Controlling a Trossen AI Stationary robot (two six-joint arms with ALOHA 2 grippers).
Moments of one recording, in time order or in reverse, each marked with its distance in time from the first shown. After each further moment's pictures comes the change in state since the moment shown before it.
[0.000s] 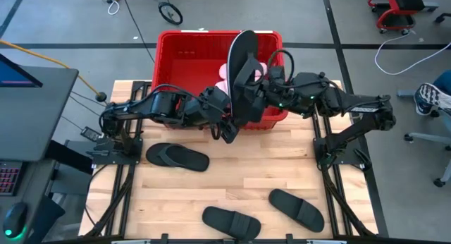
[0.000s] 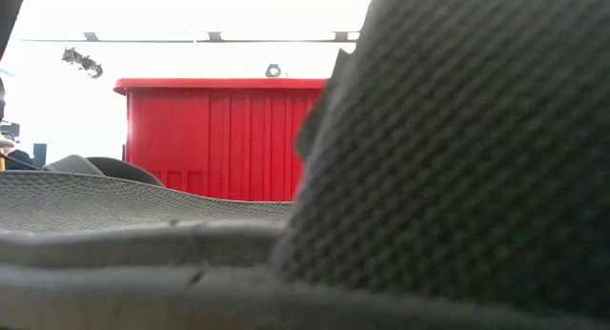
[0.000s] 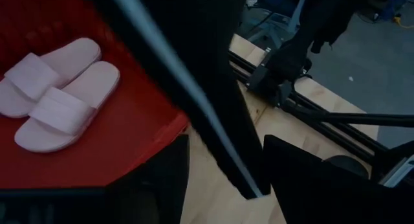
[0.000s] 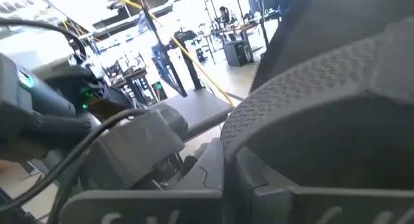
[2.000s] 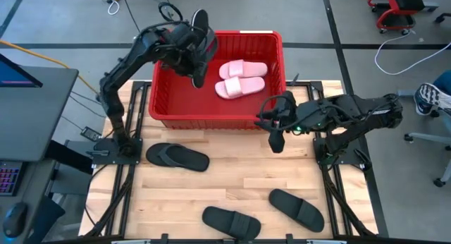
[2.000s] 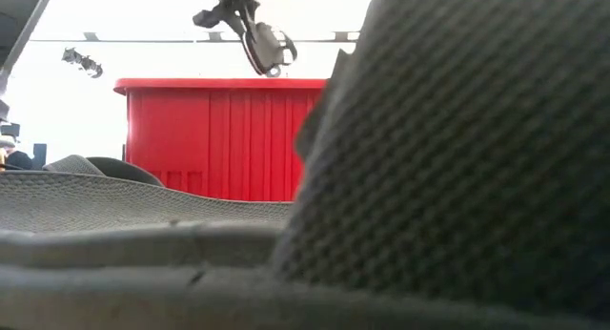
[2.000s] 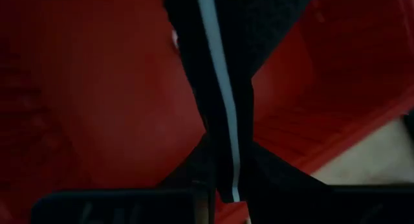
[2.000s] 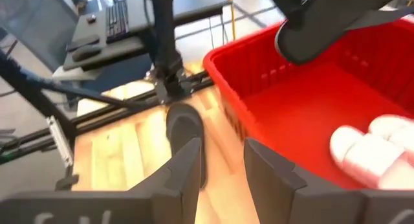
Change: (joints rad) left arm 0.698 -0.020 0.000 -0.430 0.480 0.031; right arm 0.200 -0.078 0.001 -0.563 0.040 0.070
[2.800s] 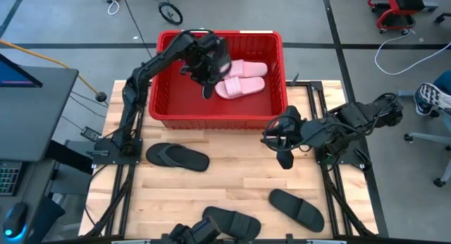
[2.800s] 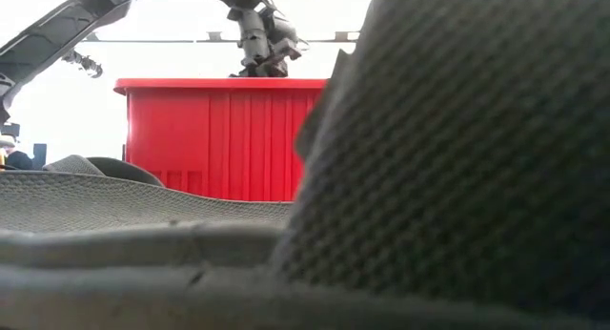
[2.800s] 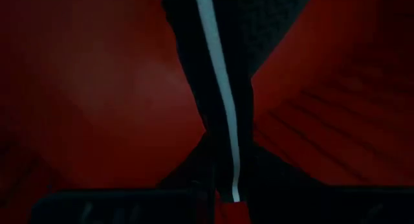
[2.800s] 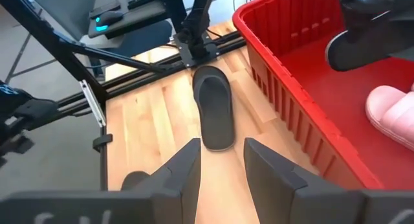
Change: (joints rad) left arm 0.087 0.308 -0.001 -0.004 0.191 0.225; right arm 0.144 0.000 0.000 -0.119 0.000 0.156
